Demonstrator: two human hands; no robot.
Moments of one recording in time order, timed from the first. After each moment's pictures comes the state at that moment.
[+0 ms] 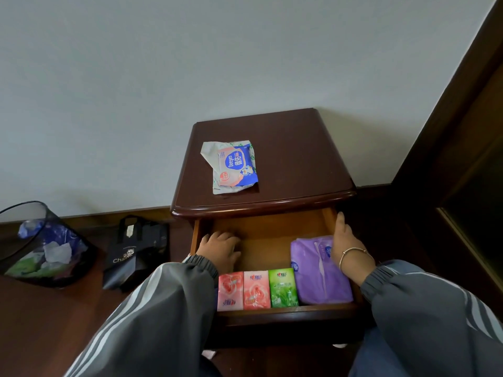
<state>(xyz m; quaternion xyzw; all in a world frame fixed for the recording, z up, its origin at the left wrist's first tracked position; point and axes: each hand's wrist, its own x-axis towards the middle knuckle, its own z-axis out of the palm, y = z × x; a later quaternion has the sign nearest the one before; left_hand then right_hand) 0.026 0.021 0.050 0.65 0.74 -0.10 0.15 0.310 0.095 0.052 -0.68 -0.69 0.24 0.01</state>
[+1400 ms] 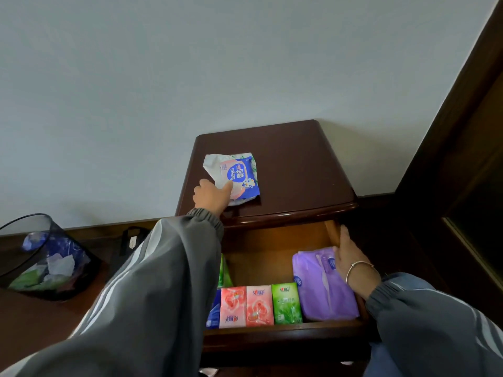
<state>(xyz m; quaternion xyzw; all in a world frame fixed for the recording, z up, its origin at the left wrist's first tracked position) 0.023 0.118 0.152 0.33 0.87 0.31 0.17 0.316 0.101 0.049 -0.65 -0.68 0.31 0.10</state>
